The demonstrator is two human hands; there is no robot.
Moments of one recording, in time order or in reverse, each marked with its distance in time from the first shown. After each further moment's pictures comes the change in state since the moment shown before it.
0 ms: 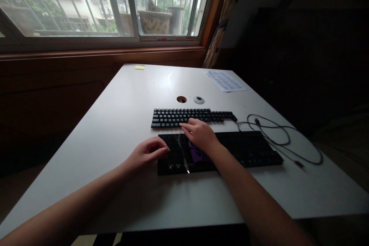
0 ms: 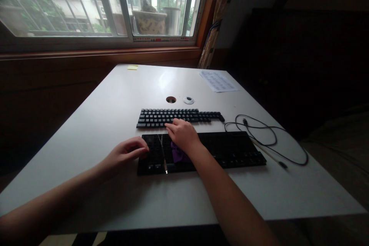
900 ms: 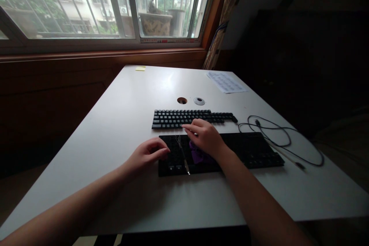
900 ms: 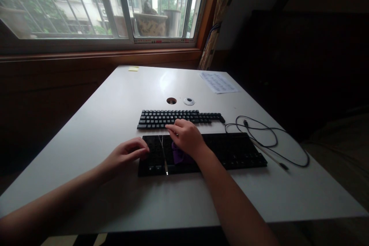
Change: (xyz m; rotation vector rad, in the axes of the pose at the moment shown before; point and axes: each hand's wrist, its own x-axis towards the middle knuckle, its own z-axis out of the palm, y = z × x) left_hand -0.001 0.002 -0.001 -0.020 0.003 0.004; right_hand -0.009 -0.002 -0.020 0.195 0.150 -0.143
